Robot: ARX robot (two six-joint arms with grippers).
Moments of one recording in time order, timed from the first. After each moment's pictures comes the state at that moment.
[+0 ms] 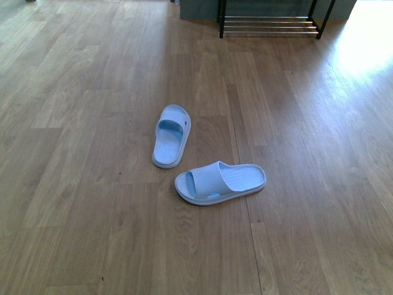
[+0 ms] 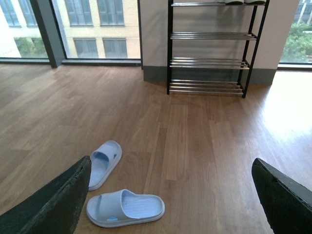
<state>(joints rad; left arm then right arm) 0.00 0.02 0.01 0.00 0.00 -0.01 0.00 0.00 0.02 0.00 0.00 0.00</state>
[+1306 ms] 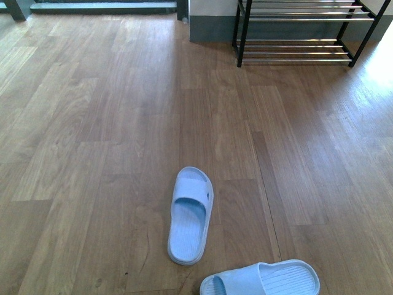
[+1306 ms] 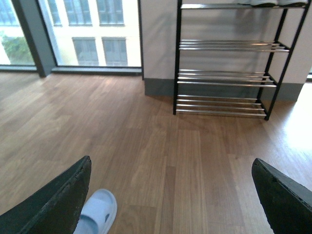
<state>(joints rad) 0.00 0.02 0.01 0.00 0.00 -0.01 -0.02 0.04 0.02 0.00 -0.06 -0.03</state>
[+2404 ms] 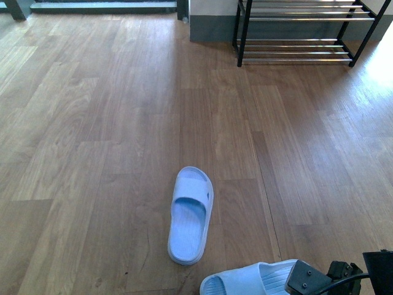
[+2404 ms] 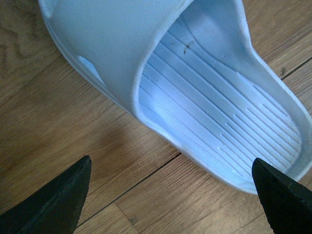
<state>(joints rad) 0.00 0.02 0.01 0.00 0.00 -0.01 -0.07 2.90 0.69 0.98 -0.30 -0.85</state>
